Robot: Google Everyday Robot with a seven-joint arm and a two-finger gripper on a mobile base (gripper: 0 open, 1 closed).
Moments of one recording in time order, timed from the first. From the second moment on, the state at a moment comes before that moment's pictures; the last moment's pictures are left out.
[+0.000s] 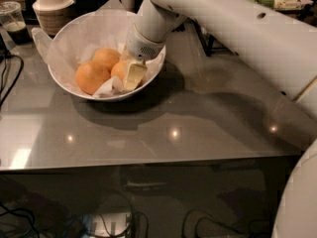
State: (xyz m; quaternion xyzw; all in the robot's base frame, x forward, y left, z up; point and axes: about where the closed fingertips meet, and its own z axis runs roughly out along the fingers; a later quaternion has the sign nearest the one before) arm 0.617 0.074 0.881 -0.74 0.61 0.08 0.26
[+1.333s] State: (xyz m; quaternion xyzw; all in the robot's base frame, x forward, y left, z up) arm 0.627 0.073 0.943 -0.72 0.58 0.10 0.38
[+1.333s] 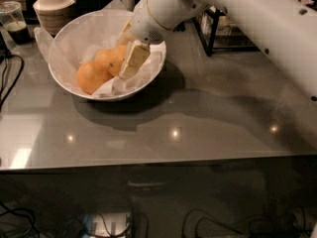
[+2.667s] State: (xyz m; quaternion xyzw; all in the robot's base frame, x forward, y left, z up) arm 0.558 0.058 1.044 -0.67 0.44 0.18 0.56
